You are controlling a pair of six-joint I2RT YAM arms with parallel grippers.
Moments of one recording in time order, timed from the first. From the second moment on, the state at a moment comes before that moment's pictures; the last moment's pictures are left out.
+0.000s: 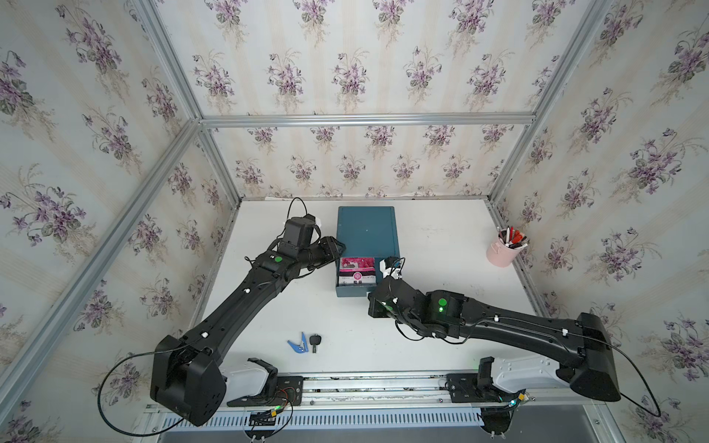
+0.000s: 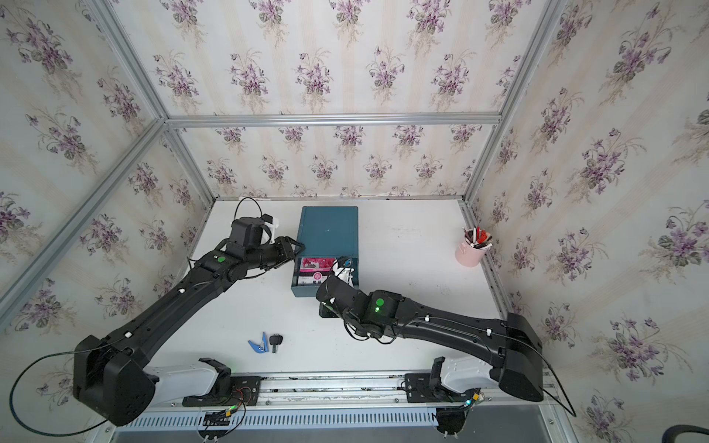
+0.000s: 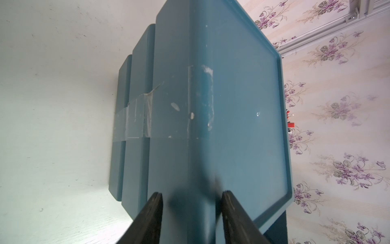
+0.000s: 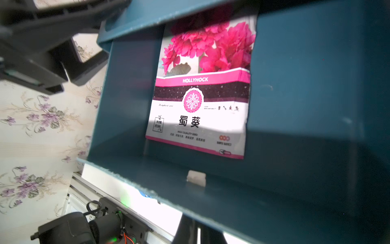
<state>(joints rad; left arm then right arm) -0.39 1.29 1.05 -0.45 0.29 -0.77 1.22 1.31 1.04 -0.56 0.32 1.02</state>
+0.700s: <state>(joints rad) -0.40 1.28 1.03 -0.43 0.25 -0.82 1.28 1.16 1.17 -0.87 0.36 1.01</state>
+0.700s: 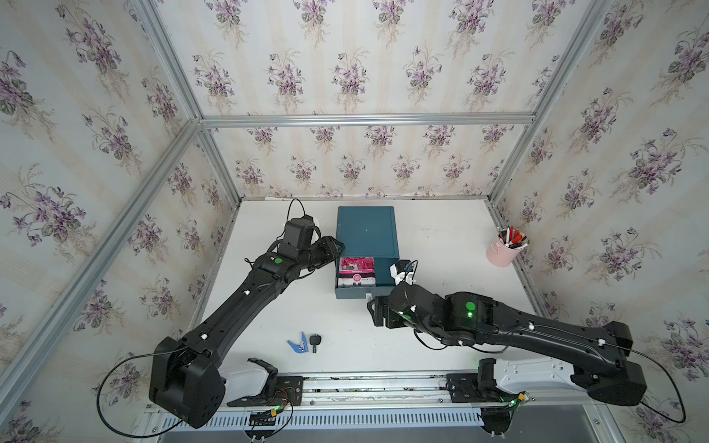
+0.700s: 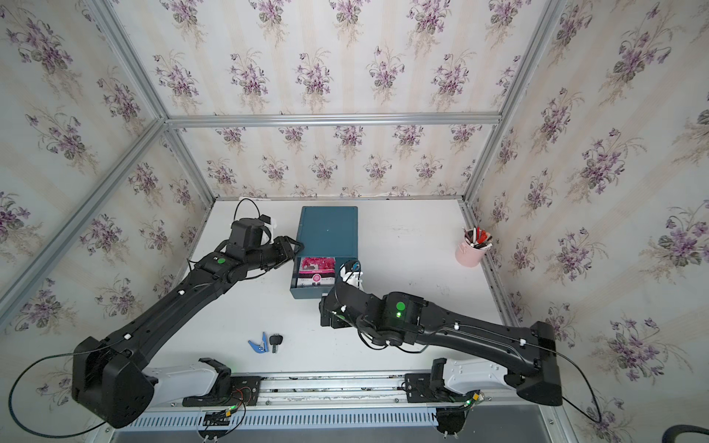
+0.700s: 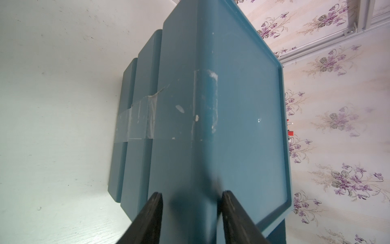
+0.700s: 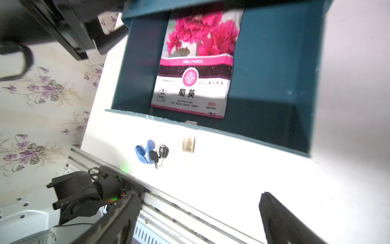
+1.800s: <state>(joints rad) -0.43 1.24 1.09 -0.60 0.21 -0.79 1.01 1.20 1.31 -0.98 0.34 0.83</state>
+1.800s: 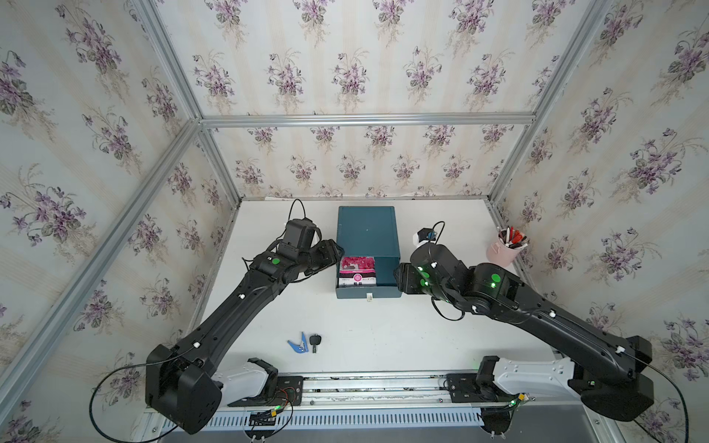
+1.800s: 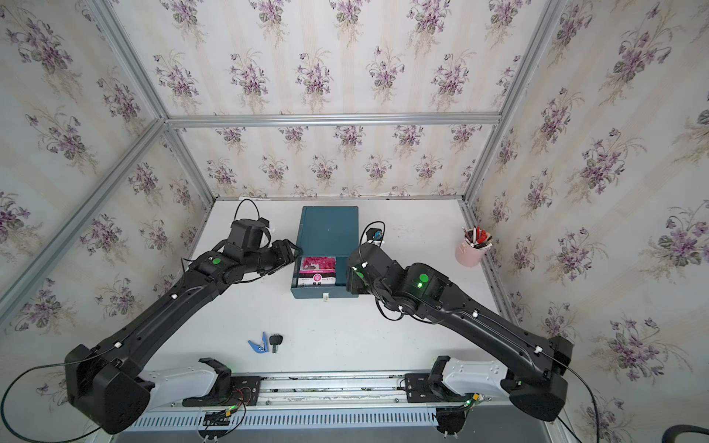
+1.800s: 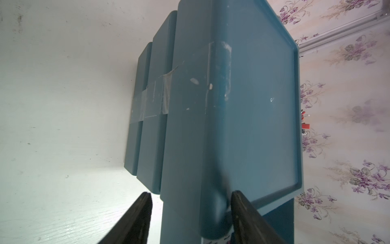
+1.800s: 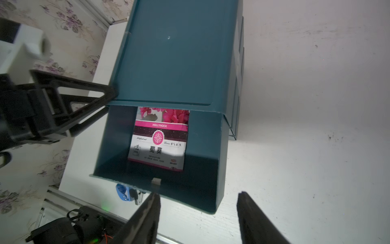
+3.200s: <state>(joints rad) -0.59 1.02 0.99 -0.78 0.11 -0.54 1.14 1.32 1.35 -1.11 0.44 0.98</state>
